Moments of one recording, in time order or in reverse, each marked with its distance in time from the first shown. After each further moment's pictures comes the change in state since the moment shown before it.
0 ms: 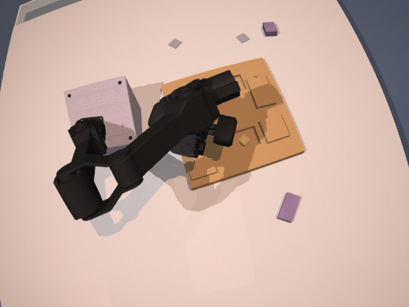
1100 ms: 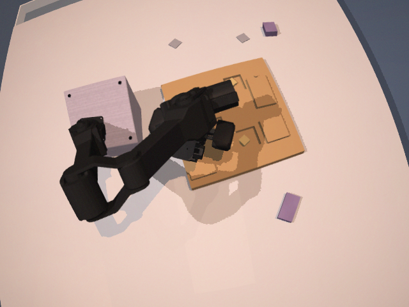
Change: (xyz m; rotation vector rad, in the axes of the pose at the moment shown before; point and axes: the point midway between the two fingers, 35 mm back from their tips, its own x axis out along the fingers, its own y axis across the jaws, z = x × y) arm 0.027 -0.005 0.002 -0.007 -0.007 -0.005
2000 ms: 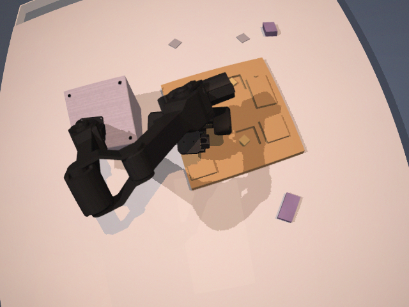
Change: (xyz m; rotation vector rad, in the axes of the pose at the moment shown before) arm 0.003 -0.009 -0.013 -0.293 -0.004 0.006
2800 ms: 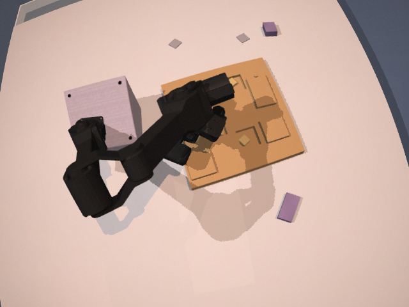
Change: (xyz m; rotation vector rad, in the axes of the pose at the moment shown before) arm -0.001 0.000 0.001 -1.129 -0.001 0.003
